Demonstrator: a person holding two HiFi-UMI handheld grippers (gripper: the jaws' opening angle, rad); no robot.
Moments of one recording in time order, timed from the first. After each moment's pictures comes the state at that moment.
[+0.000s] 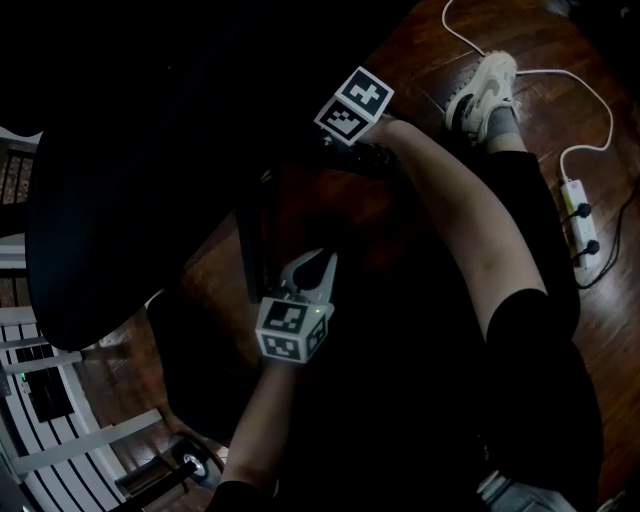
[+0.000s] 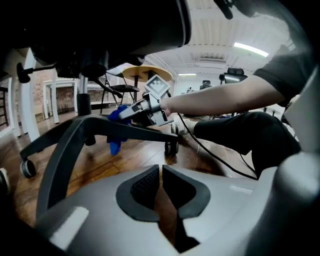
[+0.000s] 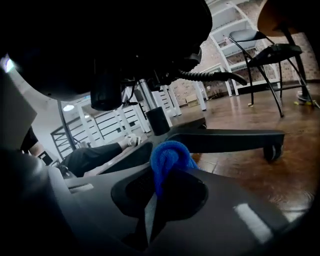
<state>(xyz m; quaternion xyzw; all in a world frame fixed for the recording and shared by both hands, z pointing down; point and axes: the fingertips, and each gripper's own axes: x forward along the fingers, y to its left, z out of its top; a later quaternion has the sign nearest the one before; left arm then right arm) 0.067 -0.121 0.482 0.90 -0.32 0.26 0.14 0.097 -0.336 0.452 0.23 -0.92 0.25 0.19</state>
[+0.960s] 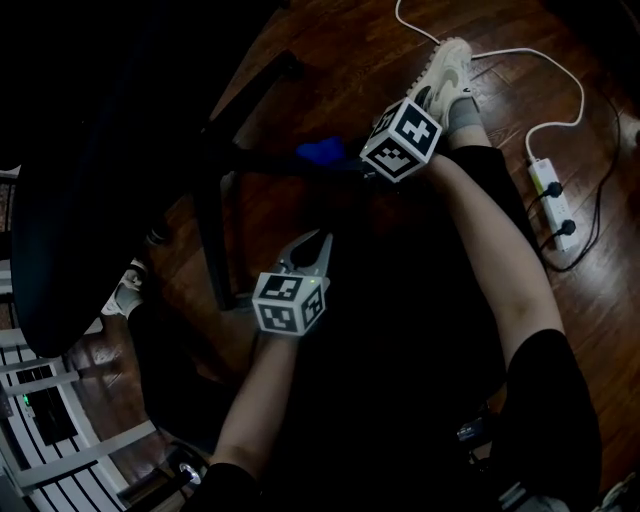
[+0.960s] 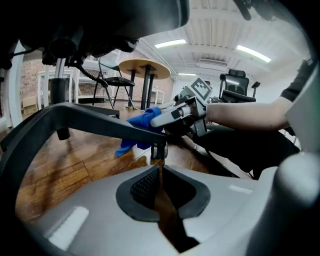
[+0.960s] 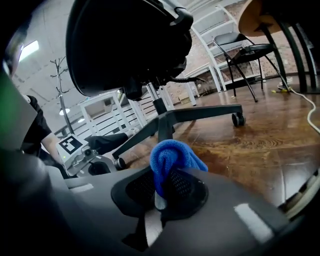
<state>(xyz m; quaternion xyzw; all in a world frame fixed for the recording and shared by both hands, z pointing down) 0.142 -0.123 0.510 0.90 -0.30 0.26 0.17 0.202 -0.215 0.474 0.24 -0.91 0.28 0.18</state>
